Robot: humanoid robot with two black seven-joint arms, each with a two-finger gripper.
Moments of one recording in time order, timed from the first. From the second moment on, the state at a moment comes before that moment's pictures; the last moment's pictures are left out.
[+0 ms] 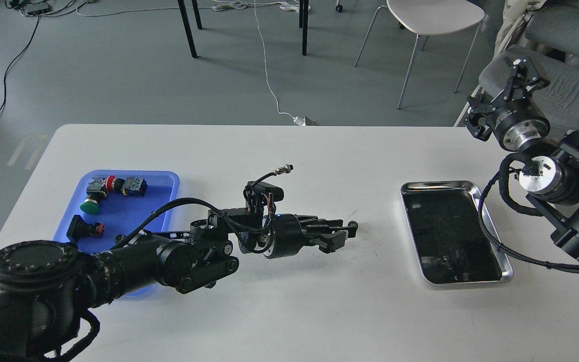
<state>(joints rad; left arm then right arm) -0.88 -0.04 0.00 -0.71 1.34 -0.01 -0.49 0.81 -0.47 0.58 0.80 0.12 -0.02 0.30</state>
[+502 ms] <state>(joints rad) -0.89 -0.04 -0.16 -0.70 1.24 0.04 -0.49 1.01 -0.56 0.17 0.82 0.10 0.00 0.28</state>
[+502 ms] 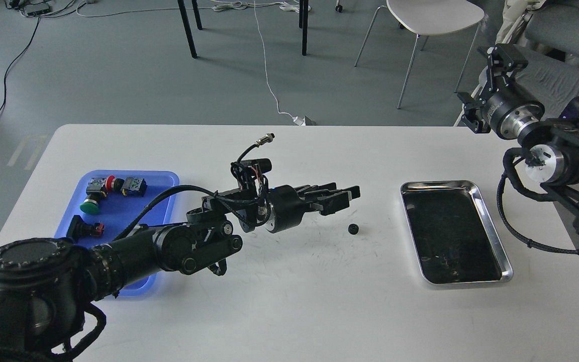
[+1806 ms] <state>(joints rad) -0.98 0.20 -0.35 -0.59 0.39 -0.22 -0.48 1.09 -0.68 -0.05 0.93 -0.49 0.15 0.28</state>
